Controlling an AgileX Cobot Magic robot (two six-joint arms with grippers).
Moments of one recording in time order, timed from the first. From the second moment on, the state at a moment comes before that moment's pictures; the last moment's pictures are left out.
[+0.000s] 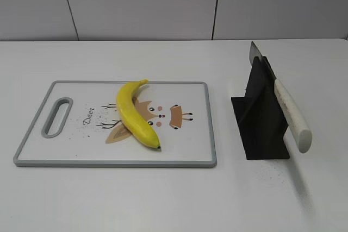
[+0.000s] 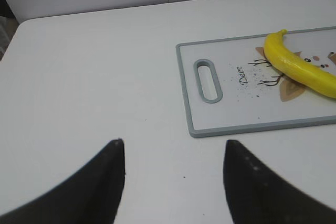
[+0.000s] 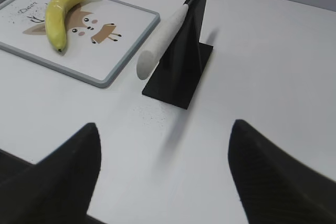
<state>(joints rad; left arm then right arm) -0.19 0.02 -0.51 0.02 1.05 0.09 0.37 0.00 -0.42 0.04 0.94 -0.07</state>
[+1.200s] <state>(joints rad) -0.10 0.02 -0.51 0.02 1.05 0.09 0.00 0.00 -0.42 0.11 0.94 -0.07</state>
